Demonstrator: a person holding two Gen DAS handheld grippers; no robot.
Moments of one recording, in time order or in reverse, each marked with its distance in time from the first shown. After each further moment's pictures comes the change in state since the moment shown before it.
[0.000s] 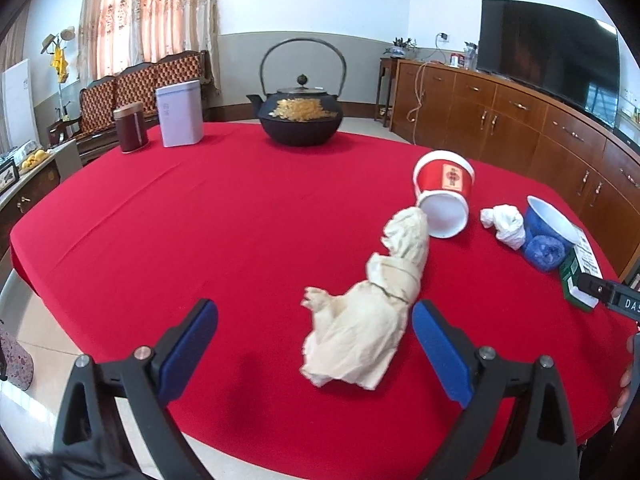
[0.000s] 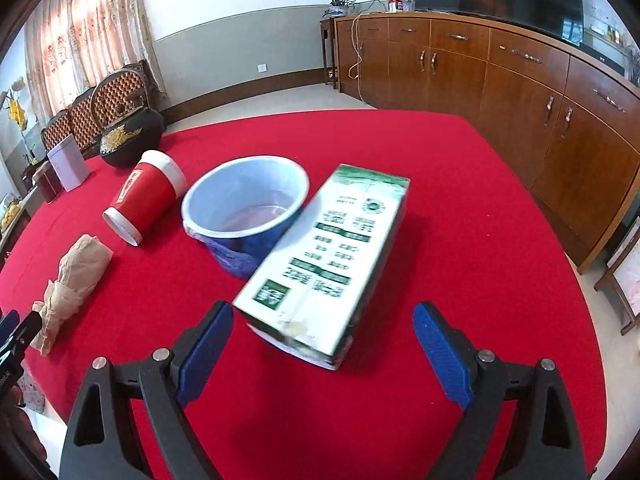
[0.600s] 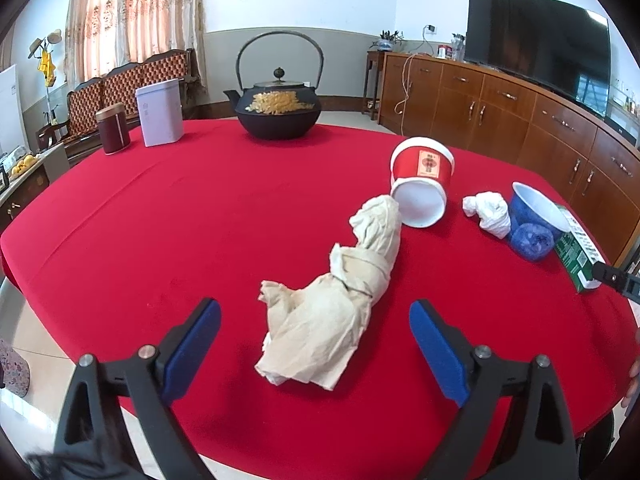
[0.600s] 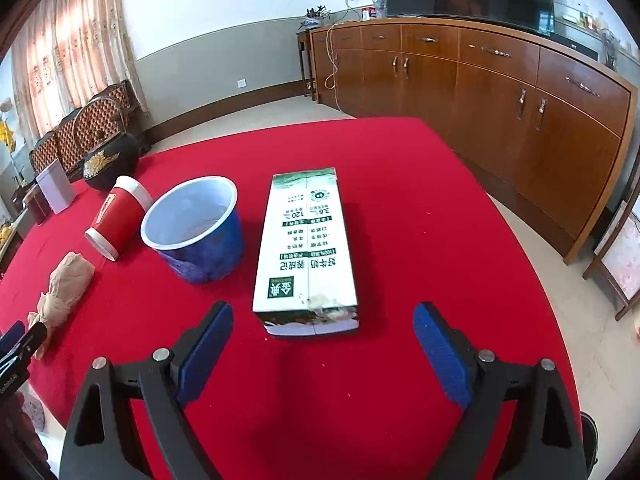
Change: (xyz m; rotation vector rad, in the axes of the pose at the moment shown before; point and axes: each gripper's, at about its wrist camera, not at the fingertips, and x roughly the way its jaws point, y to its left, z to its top) left arm 0.003 -0.015 -0.003 0.025 0.016 -0.022; right arm -0.012 -0.035 0.000 0.040 -0.037 -0.010
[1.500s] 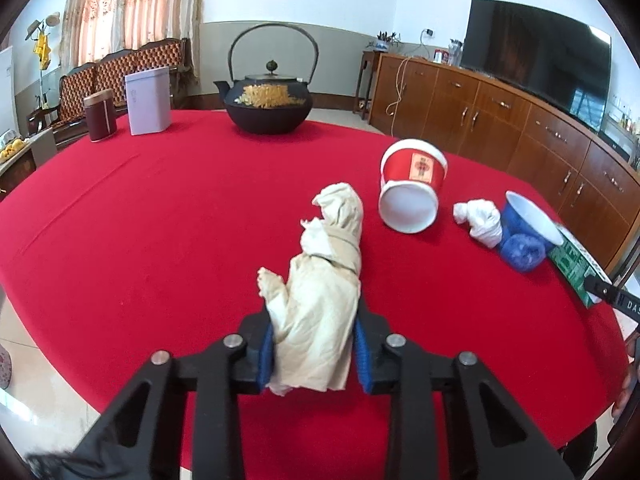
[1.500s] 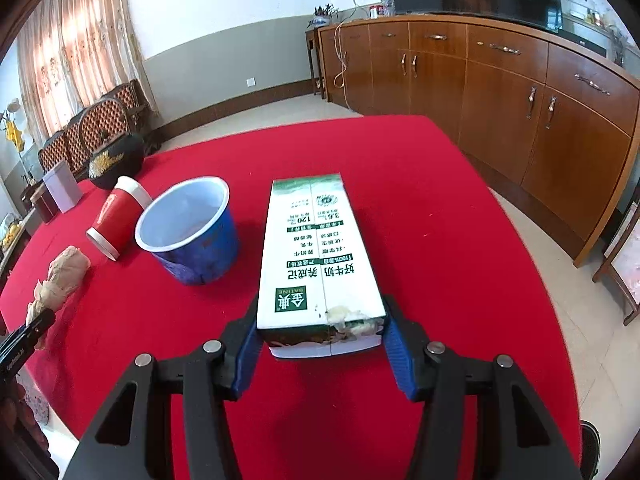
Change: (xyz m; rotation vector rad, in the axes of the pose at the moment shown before) left arm 0.005 -0.004 0.003 -0.046 0.008 -0.066; right arm -0.001 -0.017 0.000 0.002 -0.008 0.040
